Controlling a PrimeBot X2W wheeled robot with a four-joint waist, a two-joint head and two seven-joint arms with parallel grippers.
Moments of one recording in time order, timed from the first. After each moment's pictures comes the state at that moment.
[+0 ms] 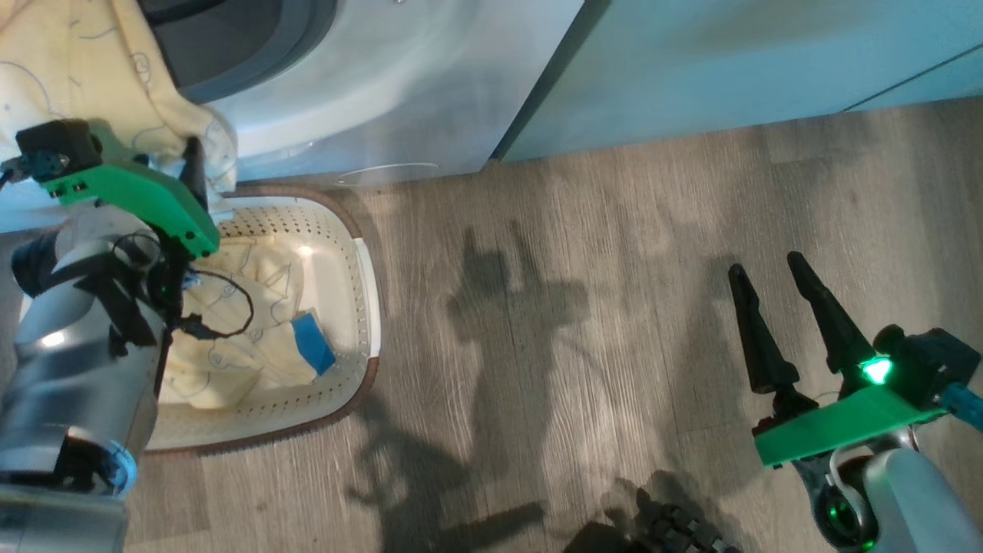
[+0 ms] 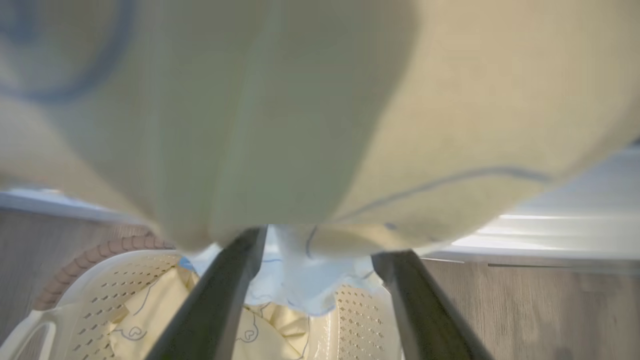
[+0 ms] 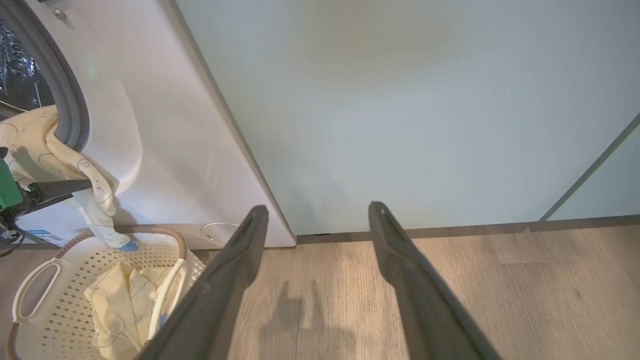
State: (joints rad) left arm -0.91 0.28 -0.17 1.10 -0.60 -0.11 -0.12; right arm -0.22 -0.11 0.25 0.16 0.35 0.13 -0.25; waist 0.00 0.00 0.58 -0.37
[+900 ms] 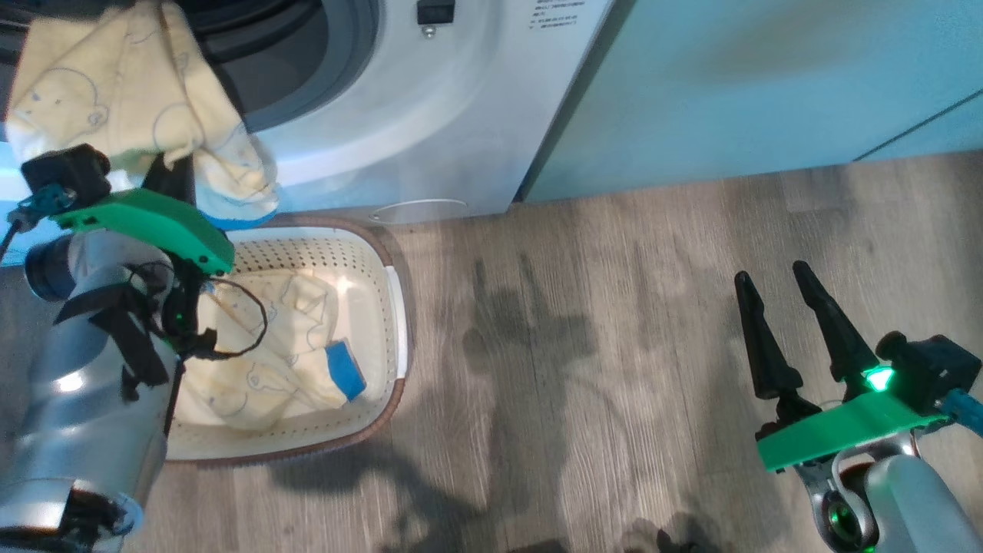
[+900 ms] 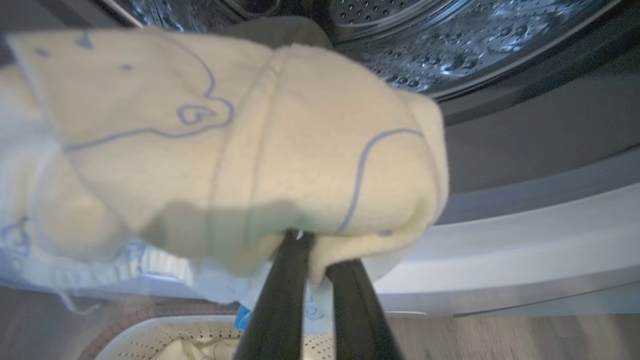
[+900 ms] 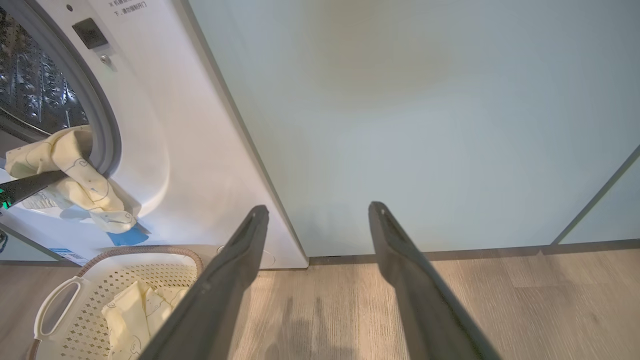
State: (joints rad) left arm -0.75 0.28 -0.13 0.87 -0.57 -0.13 -0.25; right arm -0.21 -0.10 0.24 0.18 0.35 0.13 -0.25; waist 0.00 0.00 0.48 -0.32
